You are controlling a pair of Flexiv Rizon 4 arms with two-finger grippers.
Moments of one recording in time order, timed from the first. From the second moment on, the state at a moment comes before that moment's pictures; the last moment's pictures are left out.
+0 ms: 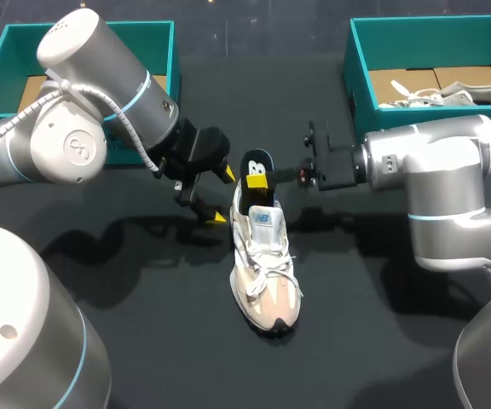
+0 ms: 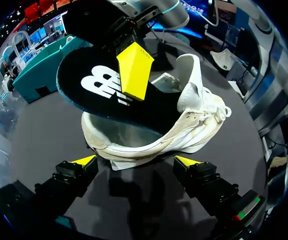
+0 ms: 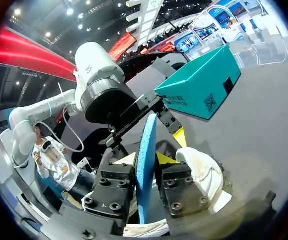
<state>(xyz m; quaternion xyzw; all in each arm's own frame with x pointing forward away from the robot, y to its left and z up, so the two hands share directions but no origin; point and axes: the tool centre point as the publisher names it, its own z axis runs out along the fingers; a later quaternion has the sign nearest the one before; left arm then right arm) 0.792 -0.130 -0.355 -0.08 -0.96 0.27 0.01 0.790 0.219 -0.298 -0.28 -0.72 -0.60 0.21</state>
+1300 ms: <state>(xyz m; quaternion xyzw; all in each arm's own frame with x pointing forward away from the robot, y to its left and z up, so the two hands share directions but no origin) 0.792 -0.130 -0.355 -0.08 -0.96 0.27 0.01 0.784 0.214 -0.309 -0.29 -0.71 -0.59 0.24</state>
